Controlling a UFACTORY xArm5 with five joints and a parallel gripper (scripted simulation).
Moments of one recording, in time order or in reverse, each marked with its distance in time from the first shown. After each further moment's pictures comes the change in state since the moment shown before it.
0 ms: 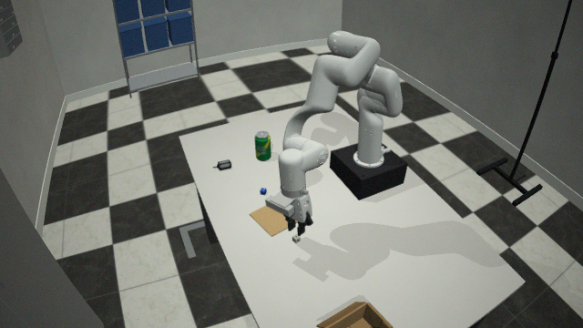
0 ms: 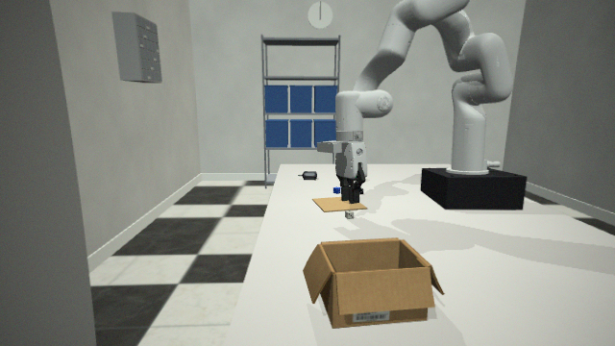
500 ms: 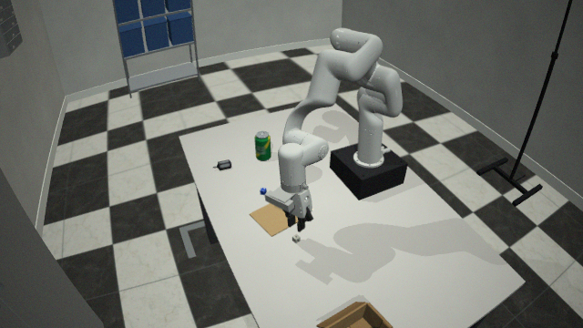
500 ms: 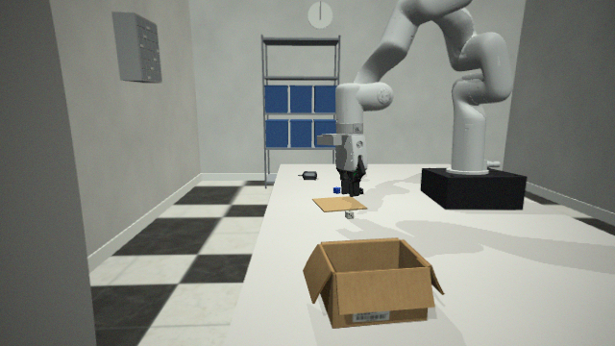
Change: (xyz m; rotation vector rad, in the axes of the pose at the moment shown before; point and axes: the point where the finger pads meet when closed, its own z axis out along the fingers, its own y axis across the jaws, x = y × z) arm 0.000 -0.001 -0.020 0.000 0.000 0.000
